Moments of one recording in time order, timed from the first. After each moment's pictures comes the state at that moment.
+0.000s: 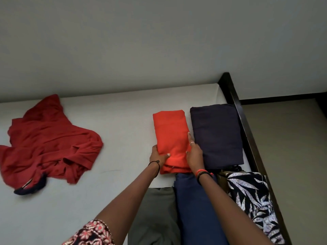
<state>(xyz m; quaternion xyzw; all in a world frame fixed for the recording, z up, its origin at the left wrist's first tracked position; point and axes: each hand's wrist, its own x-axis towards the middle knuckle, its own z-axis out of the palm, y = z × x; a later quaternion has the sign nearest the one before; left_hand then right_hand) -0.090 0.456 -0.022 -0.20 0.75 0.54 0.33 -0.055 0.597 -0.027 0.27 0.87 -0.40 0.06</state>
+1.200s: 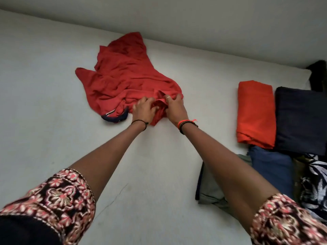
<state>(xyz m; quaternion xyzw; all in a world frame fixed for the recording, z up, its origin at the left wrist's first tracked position) -0.109 0.114 -0.024 -0.07 0.96 0.26 0.12 -0.118 0.245 -0.013 -0.01 0.95 -0.24 0.18</state>
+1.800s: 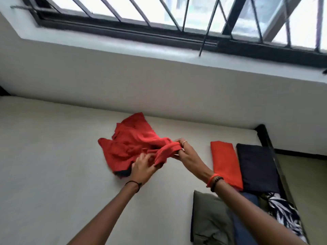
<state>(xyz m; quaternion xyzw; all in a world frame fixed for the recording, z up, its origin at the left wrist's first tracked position) -0.042 0.091 0.178 -0.02 0.91 0.41 0.11 -0.057 0.269 0.261 0.02 0.77 -0.61 0.17</state>
